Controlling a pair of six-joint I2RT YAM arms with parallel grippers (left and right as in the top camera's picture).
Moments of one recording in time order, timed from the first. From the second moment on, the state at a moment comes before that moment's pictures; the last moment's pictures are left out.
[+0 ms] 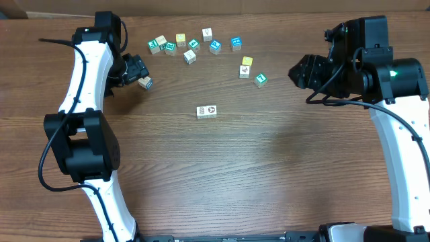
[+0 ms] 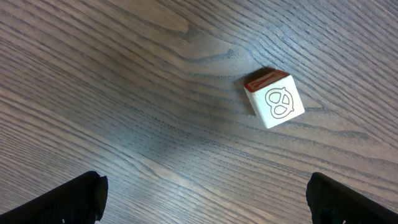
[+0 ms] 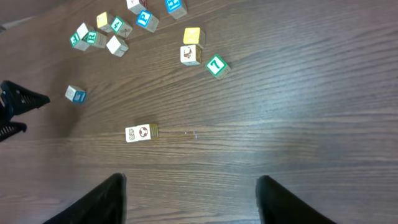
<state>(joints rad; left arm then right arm) 0.06 2.18 1.94 -1.20 -0.06 -0.49 0.10 1.52 1.68 -1.18 -0.25 0.34</state>
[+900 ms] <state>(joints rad) 0.06 2.18 1.94 -1.20 -0.06 -0.49 0.25 1.74 1.87 -1.14 -0.13 0.33</state>
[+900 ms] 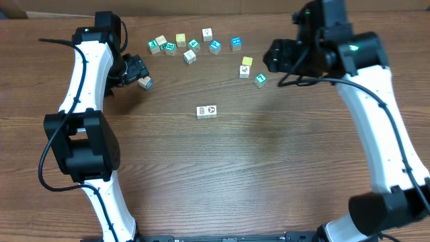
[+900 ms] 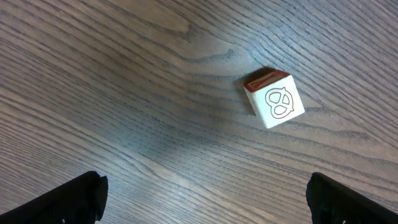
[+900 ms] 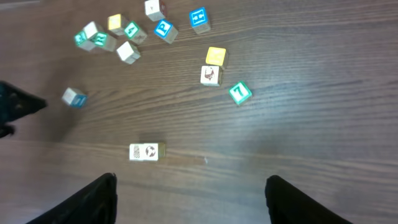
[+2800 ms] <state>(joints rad) 0.05 2.18 1.94 -1.20 -0.06 -0.49 0.23 2.10 1.87 -0.92 0.07 0.31</state>
